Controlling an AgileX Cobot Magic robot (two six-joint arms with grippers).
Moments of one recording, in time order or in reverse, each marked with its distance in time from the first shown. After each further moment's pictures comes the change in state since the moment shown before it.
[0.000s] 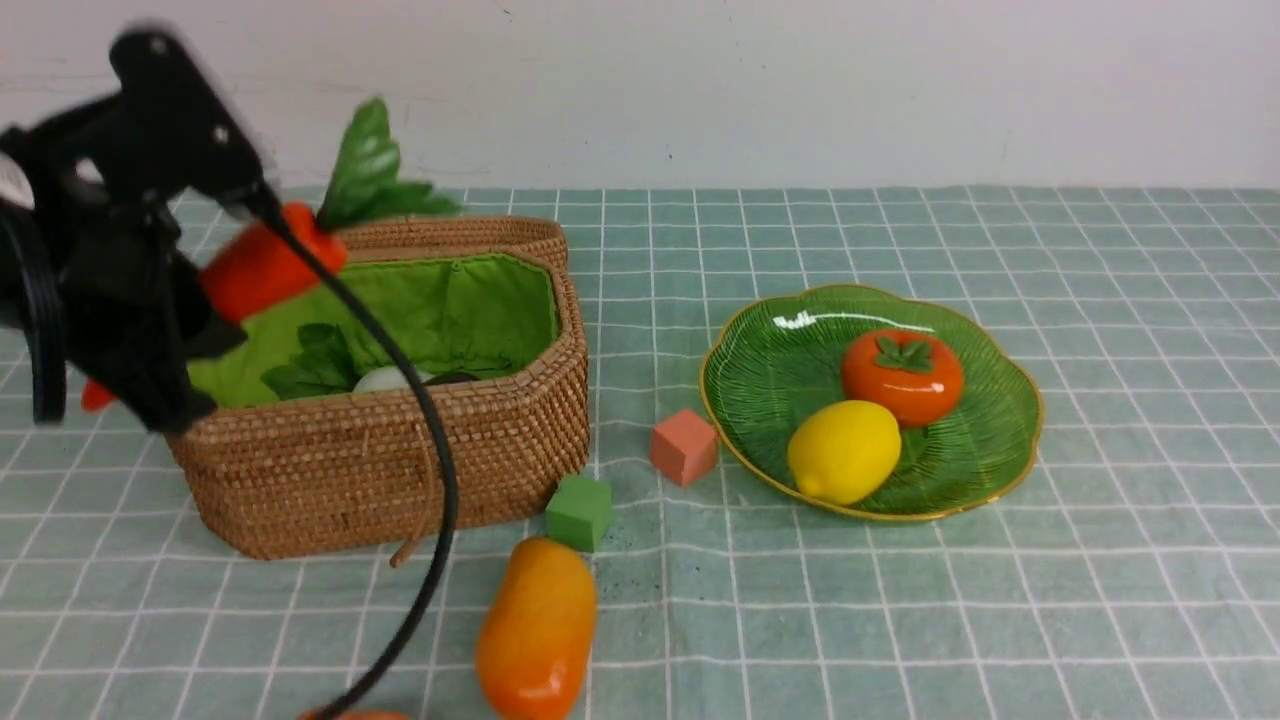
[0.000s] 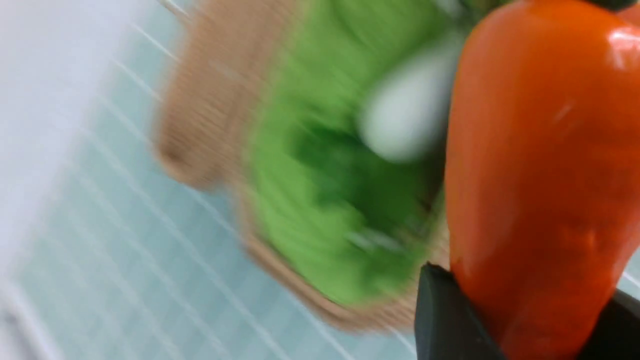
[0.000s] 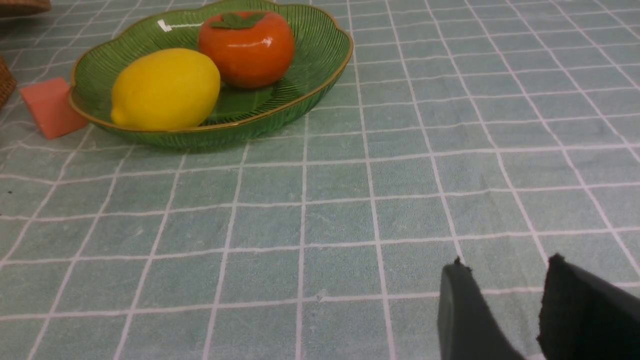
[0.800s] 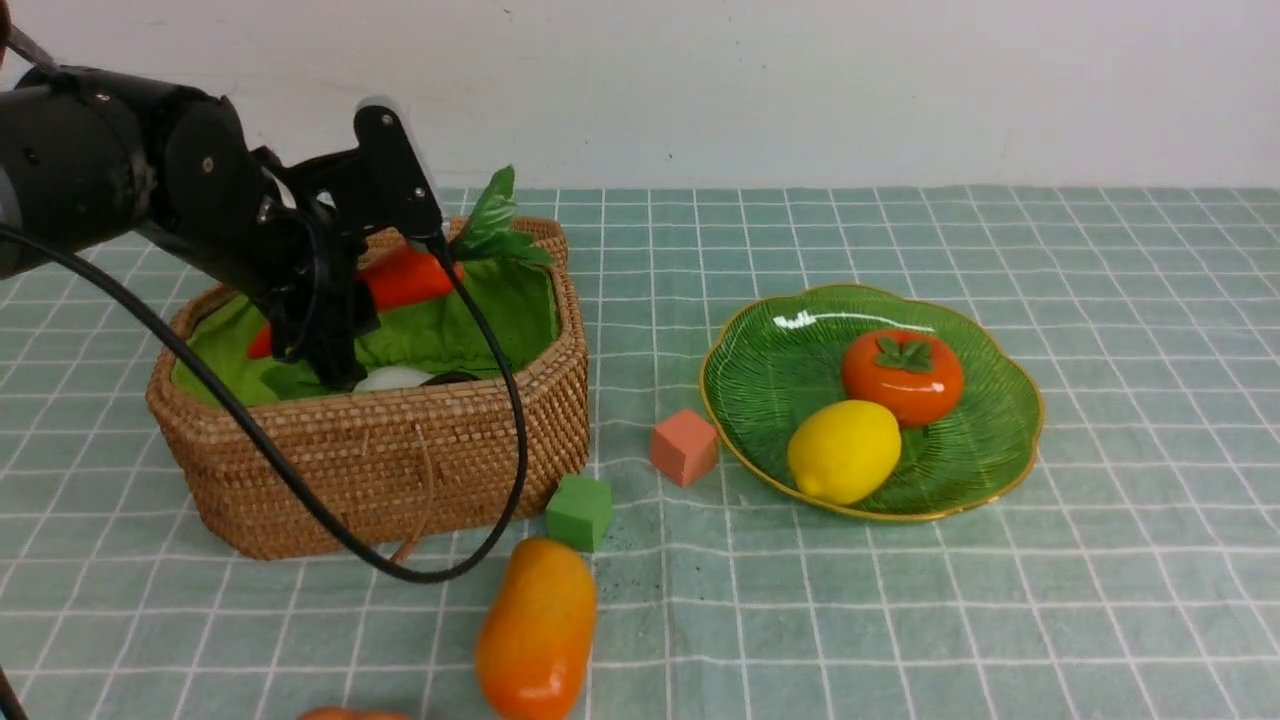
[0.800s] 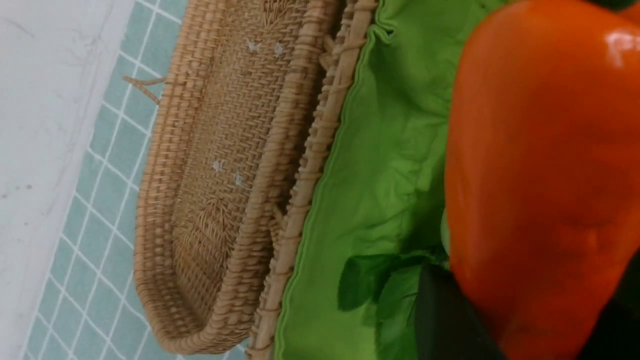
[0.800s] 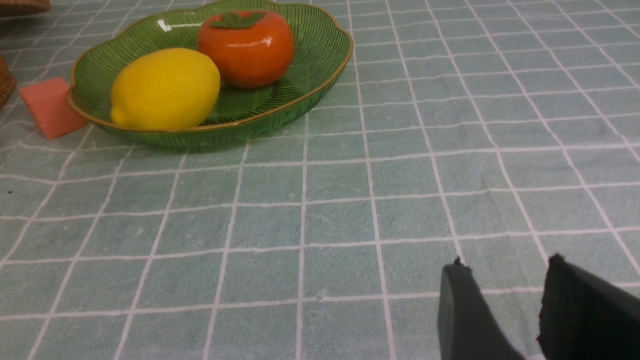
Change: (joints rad) right arm 0.000 0.000 0.000 0.000 0.000 0.000; left arm 0.000 0.473 -0.167 0.012 -0.207 0.153
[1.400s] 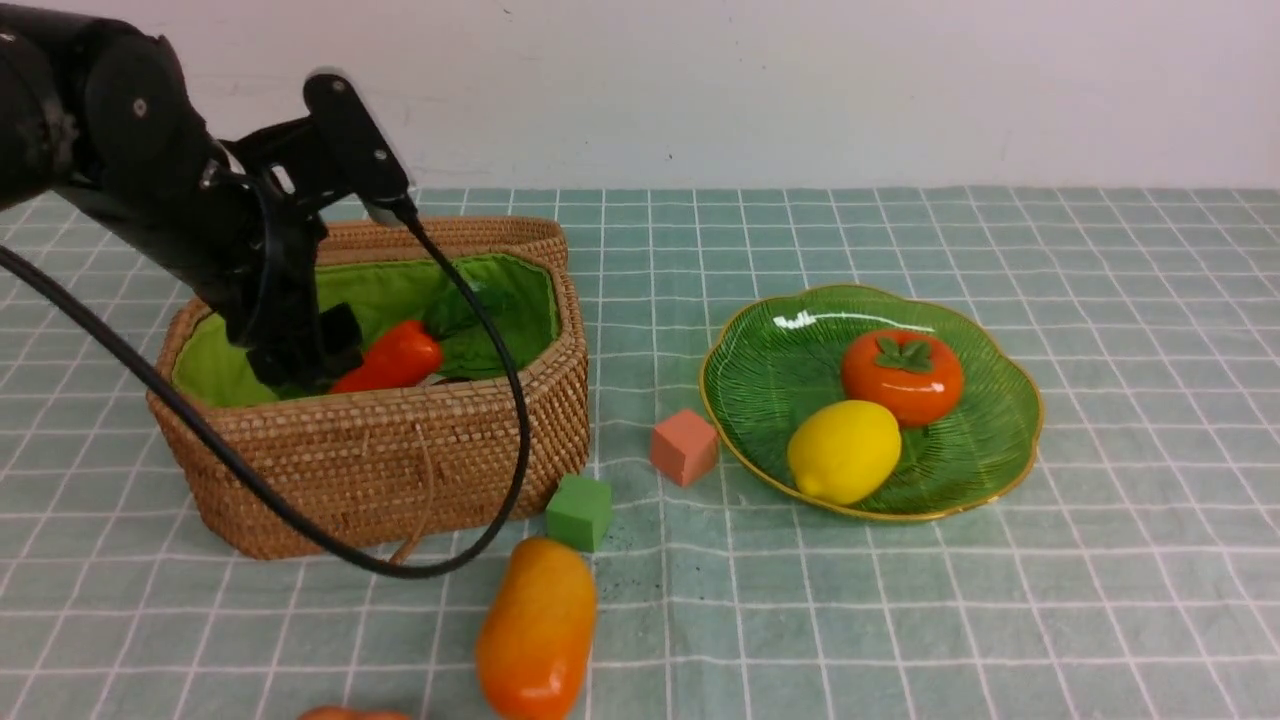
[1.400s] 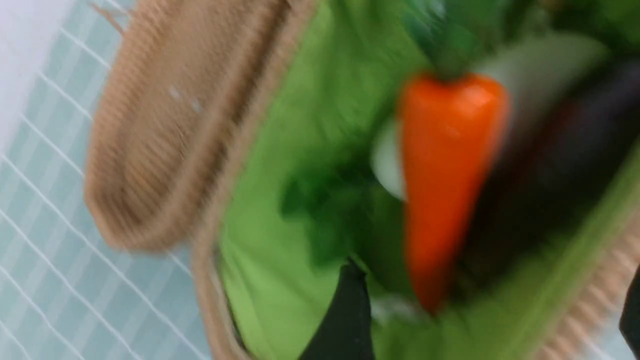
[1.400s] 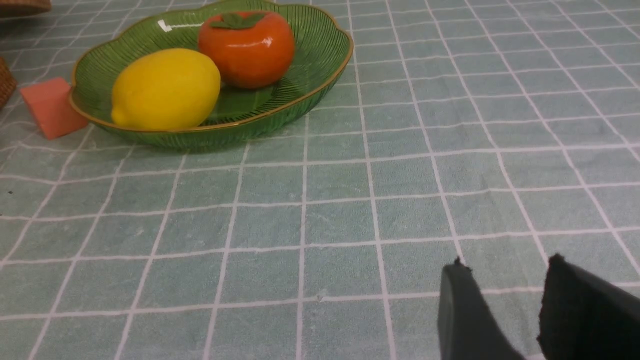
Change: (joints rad) right arm 0.000 0.000 0.000 0.000 0.000 0.000; left arm 0.000 -0.135 0.000 -0.018 0.258 -0.106
